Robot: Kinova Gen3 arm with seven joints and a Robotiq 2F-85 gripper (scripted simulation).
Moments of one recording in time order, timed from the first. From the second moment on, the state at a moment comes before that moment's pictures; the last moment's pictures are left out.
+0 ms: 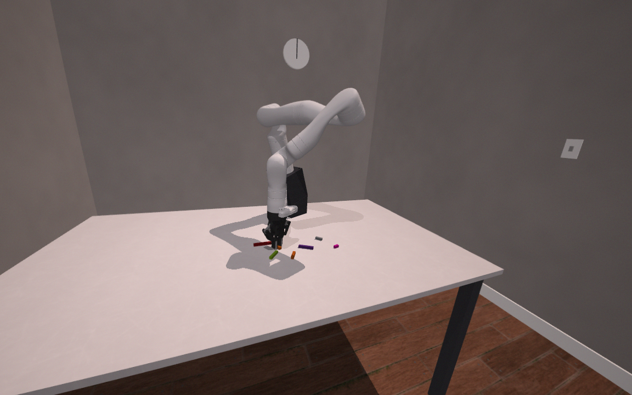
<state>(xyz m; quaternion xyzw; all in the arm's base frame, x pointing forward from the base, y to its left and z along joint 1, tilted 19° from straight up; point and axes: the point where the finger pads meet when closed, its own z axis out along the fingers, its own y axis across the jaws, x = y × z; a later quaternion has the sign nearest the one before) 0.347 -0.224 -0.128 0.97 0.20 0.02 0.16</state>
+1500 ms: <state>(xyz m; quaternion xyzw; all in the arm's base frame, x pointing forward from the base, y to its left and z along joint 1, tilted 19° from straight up) 0.337 -0.217 -0.099 0.97 0.20 0.01 0.16</state>
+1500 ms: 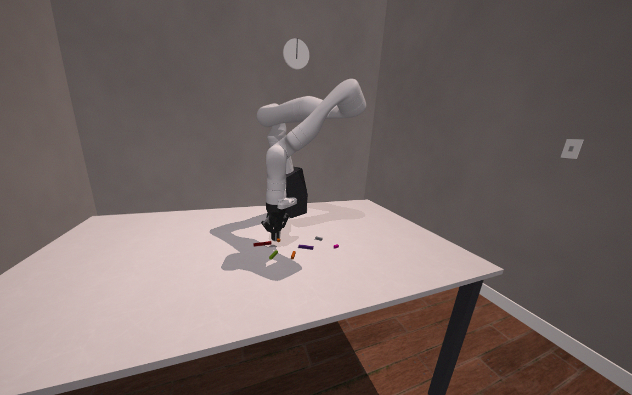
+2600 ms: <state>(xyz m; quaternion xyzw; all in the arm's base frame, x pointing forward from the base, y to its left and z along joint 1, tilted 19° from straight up) 0.338 -0.187 -0.036 0.97 0.20 0.02 0.16</state>
